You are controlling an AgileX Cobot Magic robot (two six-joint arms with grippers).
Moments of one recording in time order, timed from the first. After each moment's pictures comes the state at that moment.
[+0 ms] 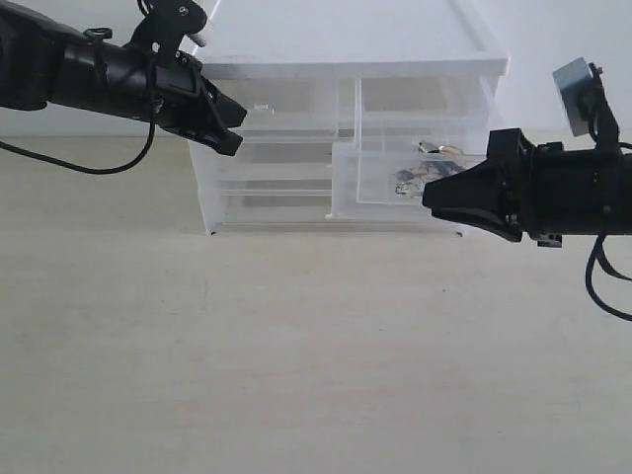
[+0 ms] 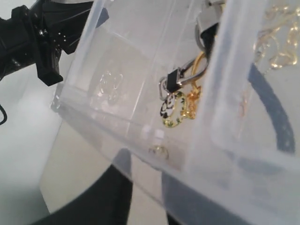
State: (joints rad) left arm -0.24 1.90 -1.32 -1.27 0.39 1.71; right arm 0.01 1.60 -0.71 1.67 0.98 -1.30
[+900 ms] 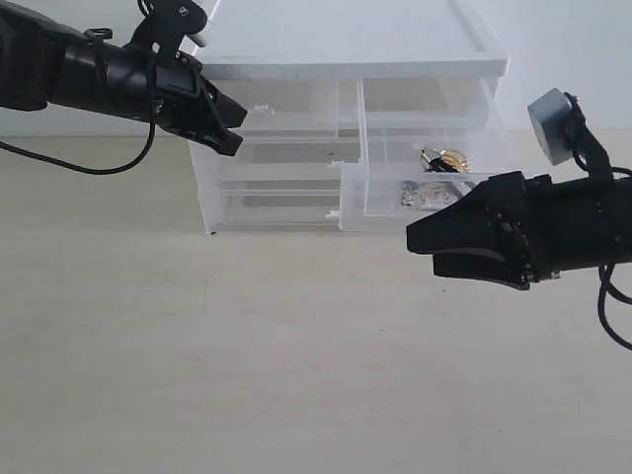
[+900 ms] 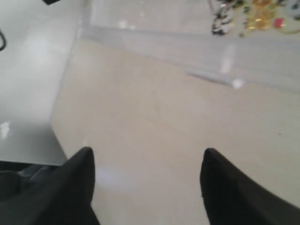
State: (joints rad) left arm -0.24 1.90 -1.32 -1.27 0.39 1.71; right arm 0.01 1.60 -0.71 1.44 1.10 -1.22
